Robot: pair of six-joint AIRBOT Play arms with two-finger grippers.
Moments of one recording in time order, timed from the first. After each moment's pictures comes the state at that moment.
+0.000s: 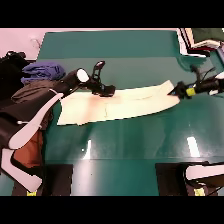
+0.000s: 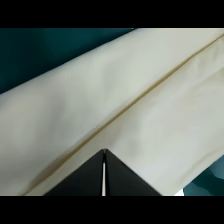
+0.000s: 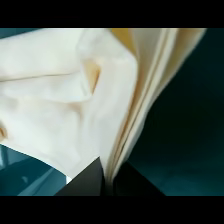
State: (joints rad) left arm -0.48 -1.76 1.51 0.96 -0.85 -1.50; right arm -0.35 -1.53 1.26 -0.79 1.36 1.16
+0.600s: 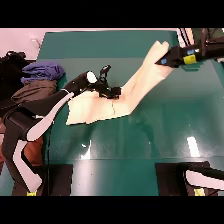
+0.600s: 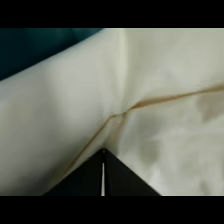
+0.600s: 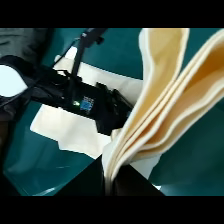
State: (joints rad) left arm -0.51 -1.89 1.60 0.88 -0.86 -1.56; right arm 0.02 -1.32 1.61 -0.78 1.38 1.35
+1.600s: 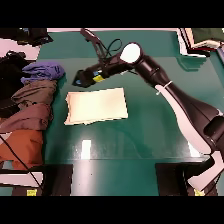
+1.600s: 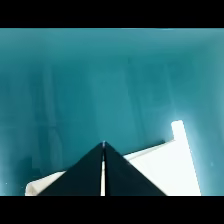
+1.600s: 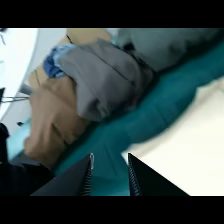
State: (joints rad) left arm 0.02 -1.48 1.96 1.12 -1.23 -1.52; right arm 0.64 -1.77 1.94 -0.75 1.09 1.34
